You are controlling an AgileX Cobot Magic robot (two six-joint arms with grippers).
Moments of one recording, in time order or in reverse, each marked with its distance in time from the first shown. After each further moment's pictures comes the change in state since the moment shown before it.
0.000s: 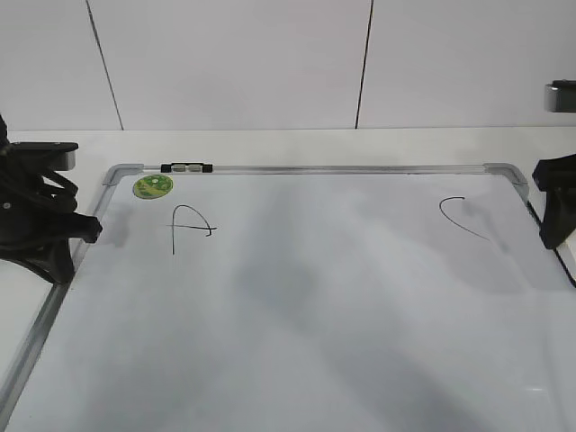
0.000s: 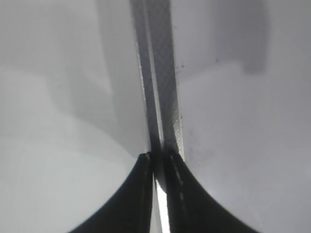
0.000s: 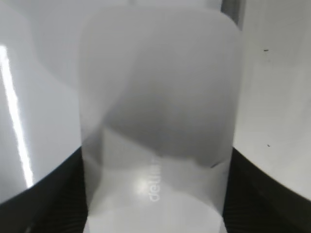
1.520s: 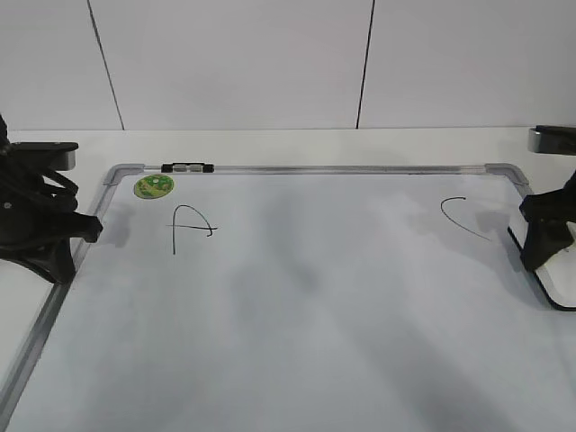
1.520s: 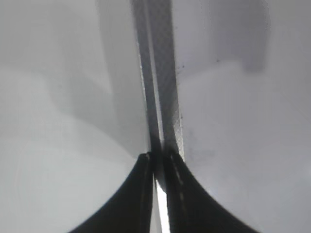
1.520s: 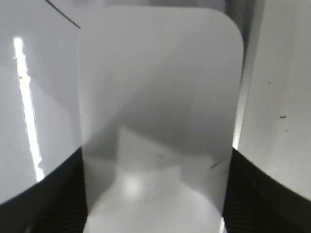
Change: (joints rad) left arm 0.000 0.000 0.000 -0.008 0.000 0.006; right arm -0.120 0.184 0.033 0.108 -0.194 -0.221
